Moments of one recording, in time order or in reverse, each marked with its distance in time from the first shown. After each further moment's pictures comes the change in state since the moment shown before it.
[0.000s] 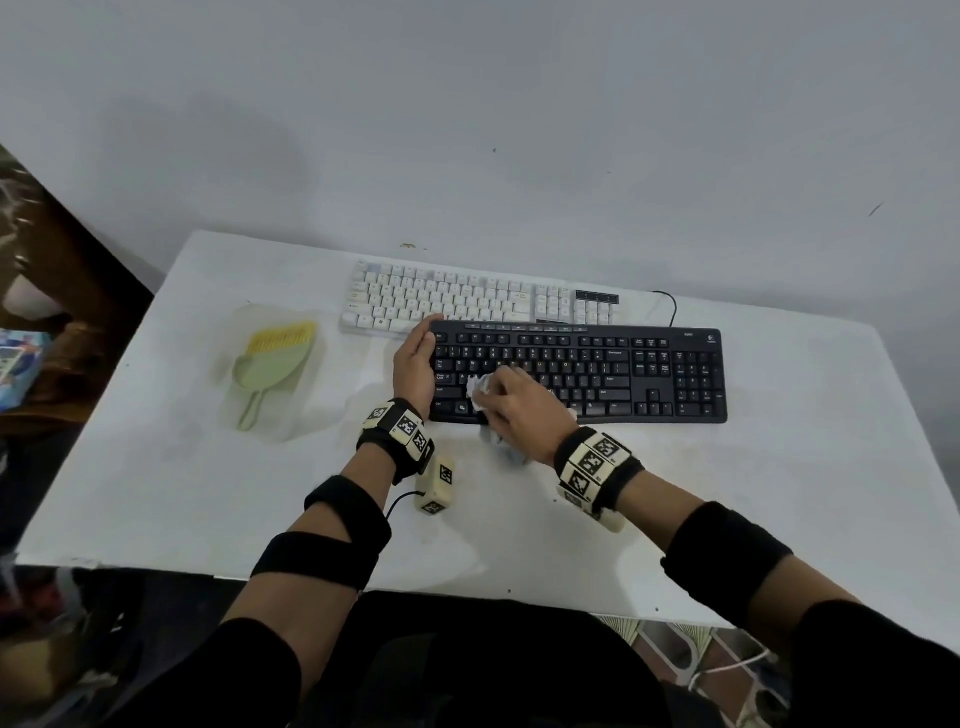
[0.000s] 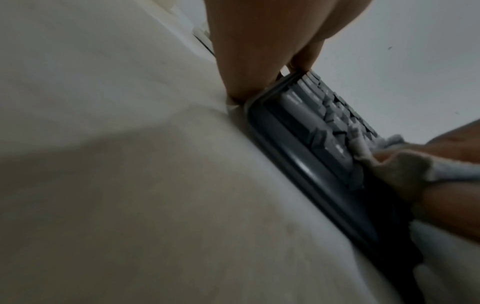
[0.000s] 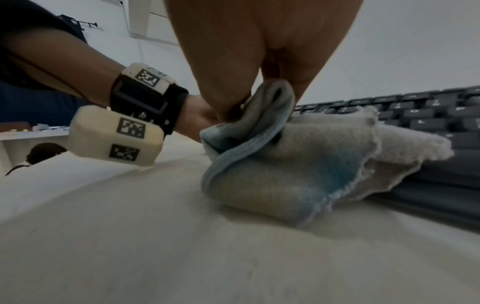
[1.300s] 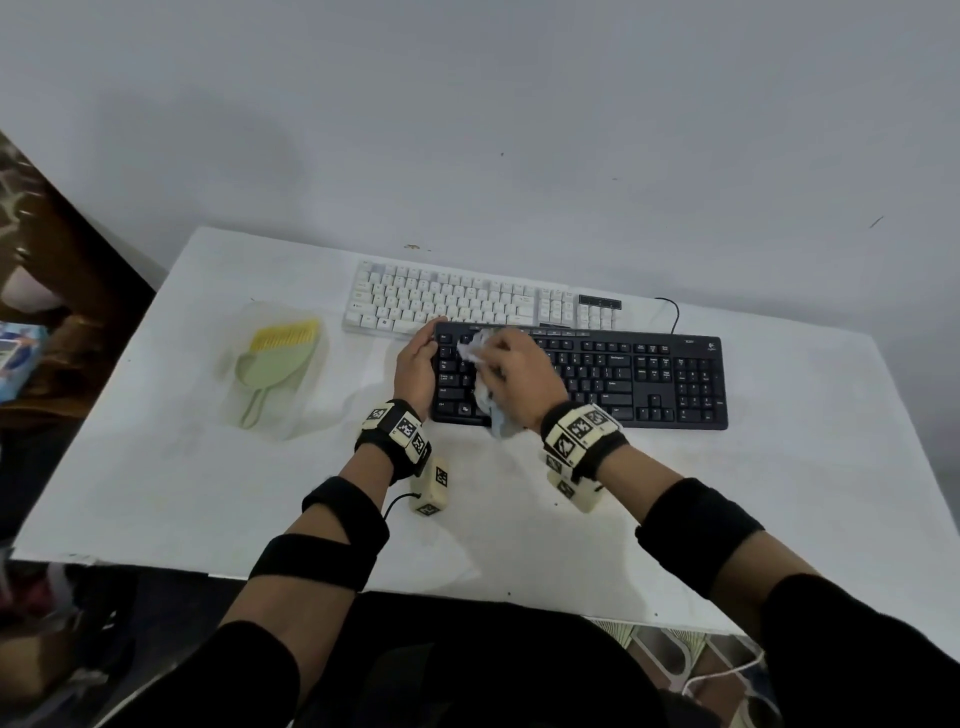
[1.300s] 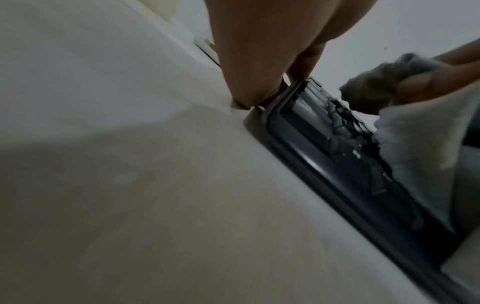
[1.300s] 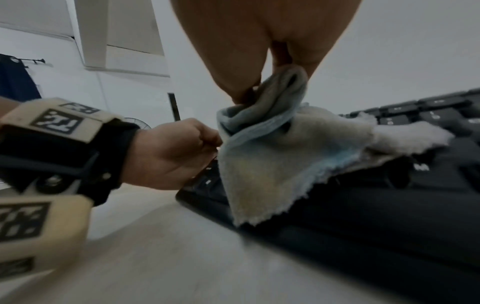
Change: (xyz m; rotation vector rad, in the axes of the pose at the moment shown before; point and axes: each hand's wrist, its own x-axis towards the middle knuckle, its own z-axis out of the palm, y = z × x) left_hand -0.001 0.007 -0.005 0.012 -0.037 -0.061; right_hand 0.042 -0.003 -0.016 0.135 0.152 0.167
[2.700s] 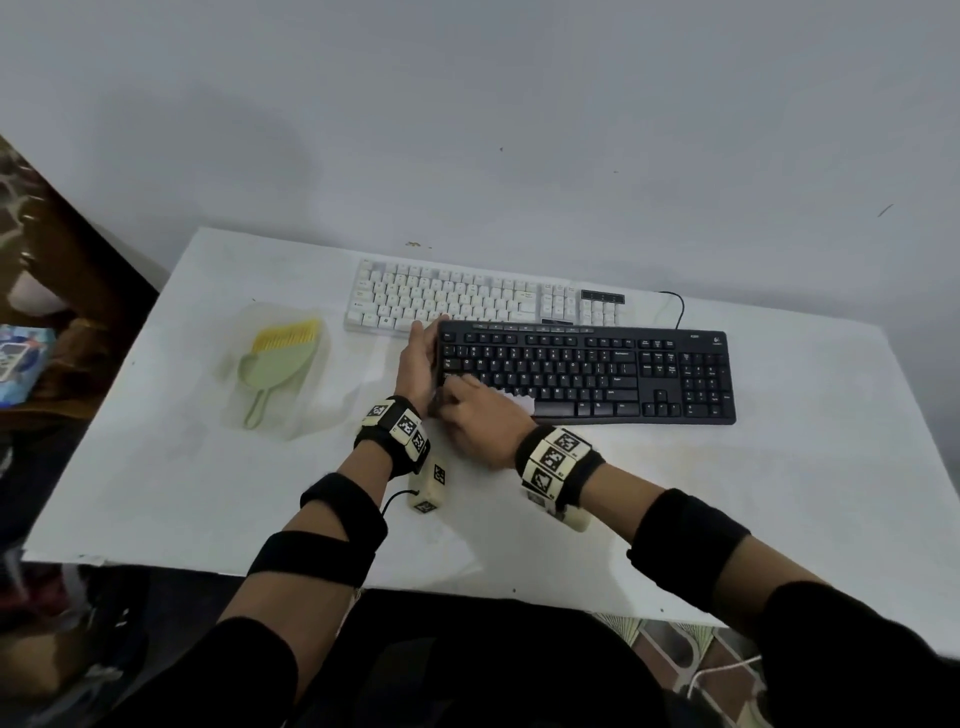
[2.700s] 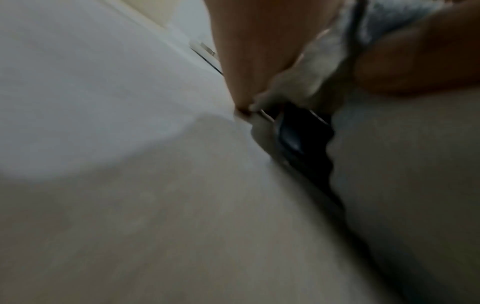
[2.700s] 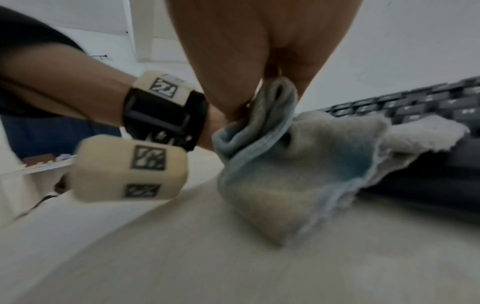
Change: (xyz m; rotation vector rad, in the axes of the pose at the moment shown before) left_hand -0.009 0.016 0.006 -0.160 -0.085 -0.178; right_hand -0.019 -0.036 0.031 -0.161 -0.325 -0.280
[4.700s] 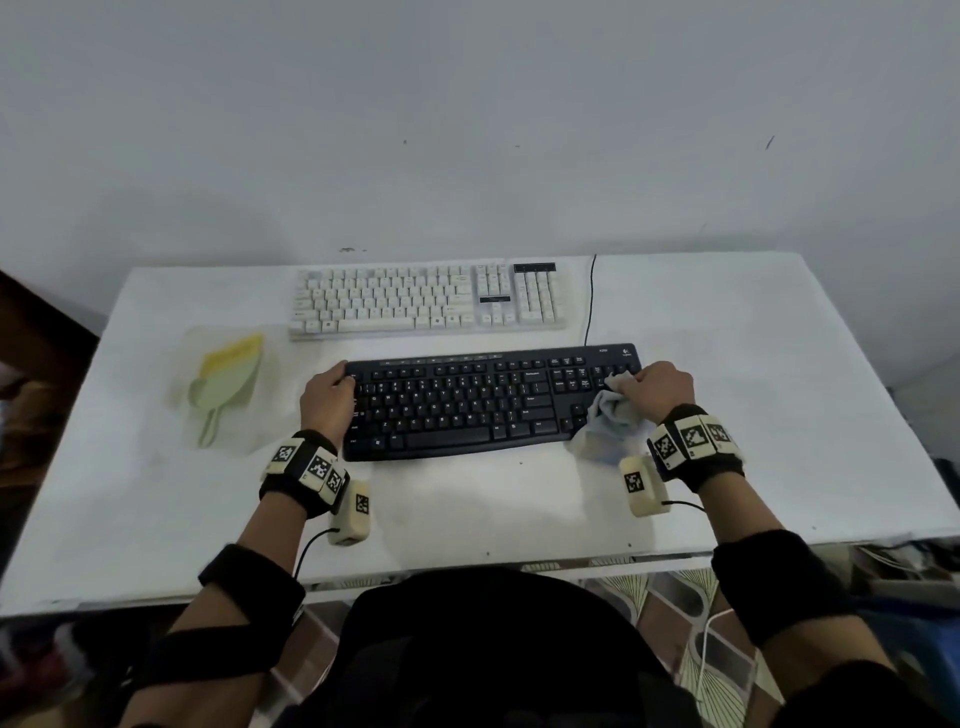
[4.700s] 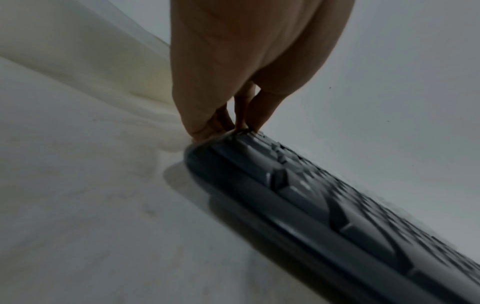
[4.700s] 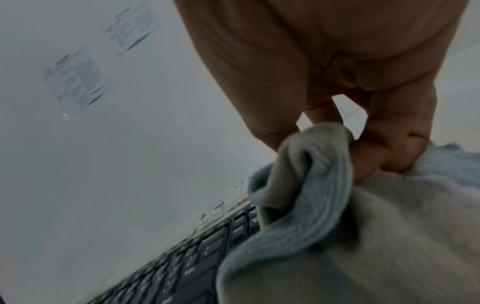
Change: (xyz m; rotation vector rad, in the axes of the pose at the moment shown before) left_hand -0.029 -0.006 -0.070 0.838 0.195 0.137; right_hand -0.206 0.137 -0.036 0.315 0.092 1.368
